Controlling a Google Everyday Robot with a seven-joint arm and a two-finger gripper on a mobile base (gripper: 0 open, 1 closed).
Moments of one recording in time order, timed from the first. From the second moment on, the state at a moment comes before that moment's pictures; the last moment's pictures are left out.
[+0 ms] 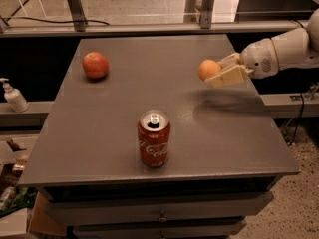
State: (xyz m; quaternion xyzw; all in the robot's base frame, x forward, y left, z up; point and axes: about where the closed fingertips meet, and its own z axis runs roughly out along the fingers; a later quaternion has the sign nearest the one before) arm 0.615 -0.157 0.873 -0.50 0.70 0.35 0.37
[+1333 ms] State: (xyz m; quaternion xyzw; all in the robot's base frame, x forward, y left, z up) arm 0.509 -0.164 0.866 -0.54 0.67 0.40 0.32
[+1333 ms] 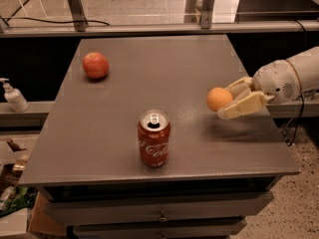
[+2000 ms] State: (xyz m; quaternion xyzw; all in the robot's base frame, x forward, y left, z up) arm 0.480 -0.137 0.858 -0.56 0.66 0.39 0.31
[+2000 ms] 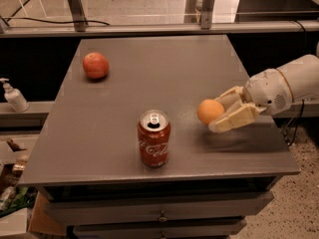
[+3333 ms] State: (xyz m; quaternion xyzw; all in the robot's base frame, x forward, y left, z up) arm 0.431 -0.081 0.820 -0.60 0.63 0.41 0.27
